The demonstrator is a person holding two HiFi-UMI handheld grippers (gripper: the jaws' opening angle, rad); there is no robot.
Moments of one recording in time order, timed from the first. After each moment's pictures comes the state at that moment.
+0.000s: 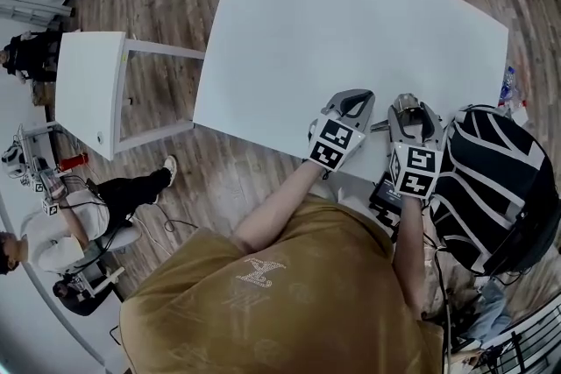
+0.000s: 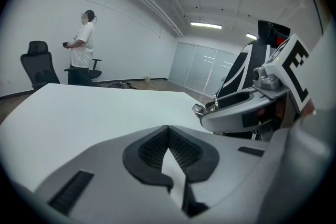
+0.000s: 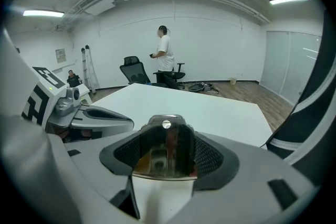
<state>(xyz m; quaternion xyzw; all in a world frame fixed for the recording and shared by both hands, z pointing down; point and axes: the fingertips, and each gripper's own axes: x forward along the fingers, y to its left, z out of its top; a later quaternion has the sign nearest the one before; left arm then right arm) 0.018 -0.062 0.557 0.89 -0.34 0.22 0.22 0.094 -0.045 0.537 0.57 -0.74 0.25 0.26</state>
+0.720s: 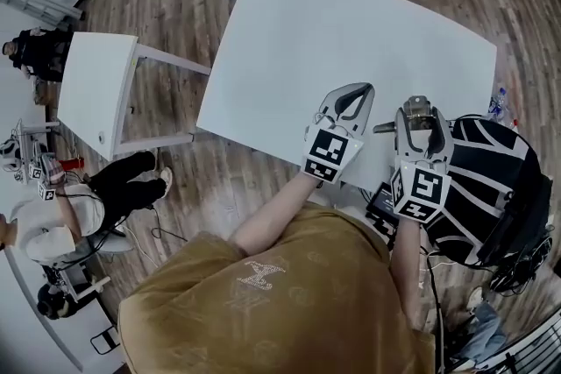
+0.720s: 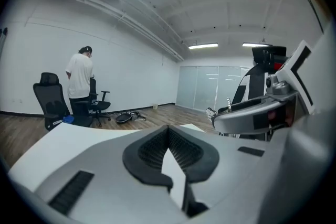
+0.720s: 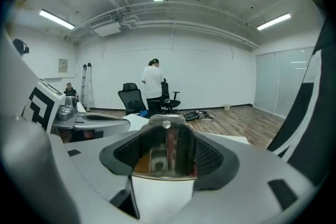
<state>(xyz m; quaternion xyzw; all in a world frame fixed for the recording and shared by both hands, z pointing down) 0.015 -0.086 0.433 0.90 -0.42 0.12 0.11 0.108 -0.051 0.416 0.62 -0.75 0.14 0.15</state>
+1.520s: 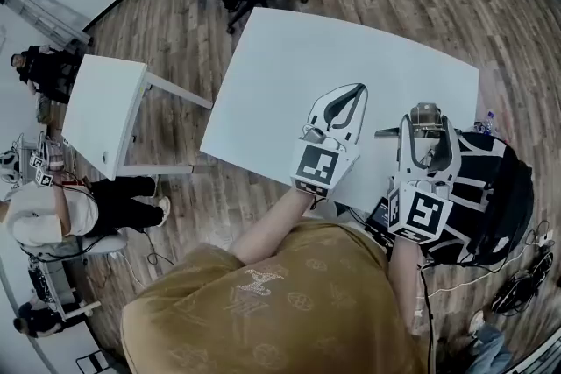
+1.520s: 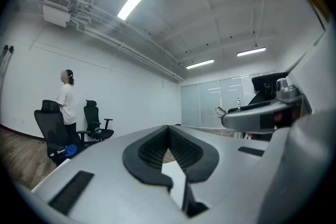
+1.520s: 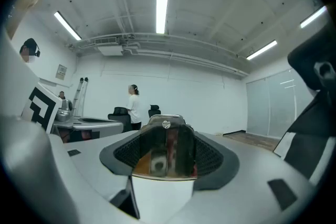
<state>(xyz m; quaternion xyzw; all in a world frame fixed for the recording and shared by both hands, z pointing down) 0.014 -0.091 0.309 0.89 -0.45 0.03 0.01 0.124 -0.042 0.295 0.67 -0.74 0.01 0.05</state>
